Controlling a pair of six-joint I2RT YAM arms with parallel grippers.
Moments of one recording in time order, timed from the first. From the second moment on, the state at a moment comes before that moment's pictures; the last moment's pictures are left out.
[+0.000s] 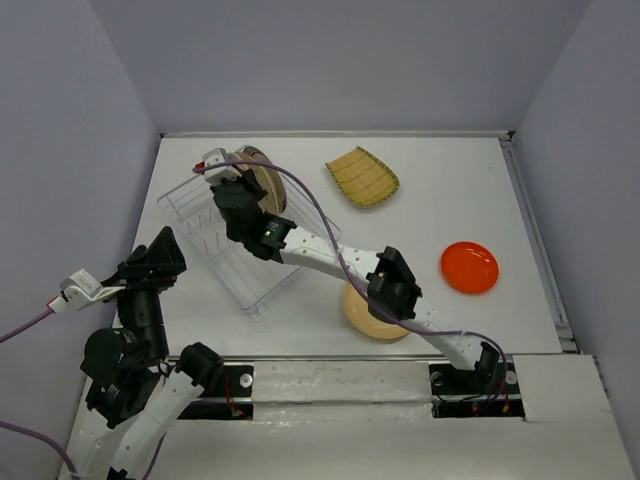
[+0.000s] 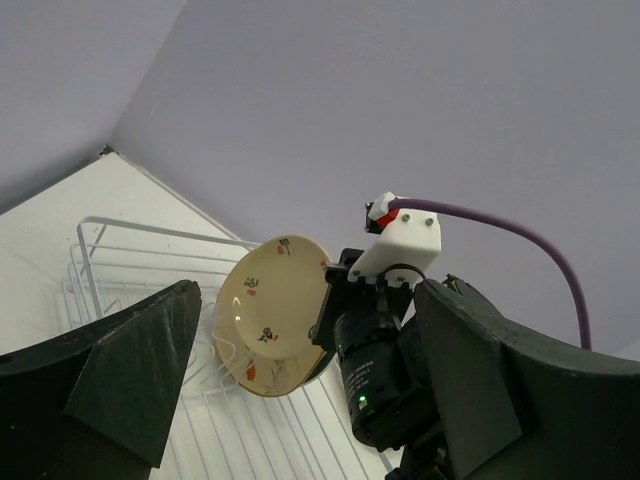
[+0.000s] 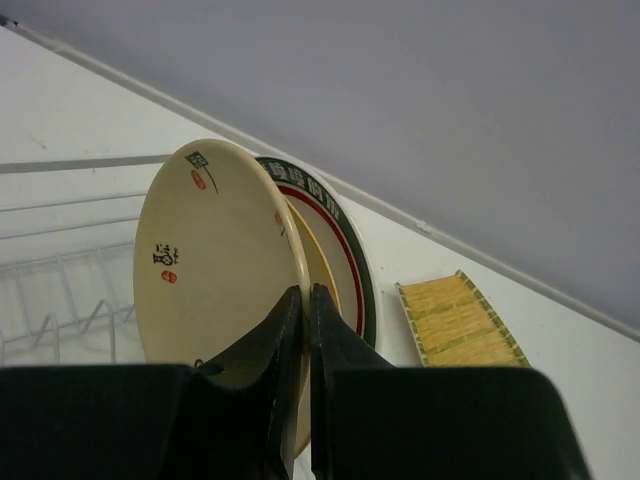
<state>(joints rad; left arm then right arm) -0.59 0.07 0.67 -0.21 -0.83 -0.46 1.11 2.53 2.46 0.07 1.01 -0.43</state>
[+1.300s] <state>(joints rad) -0.59 0.07 0.67 -0.21 -0.81 -0.46 1.11 2.53 2.33 0.06 0.91 -0.39</state>
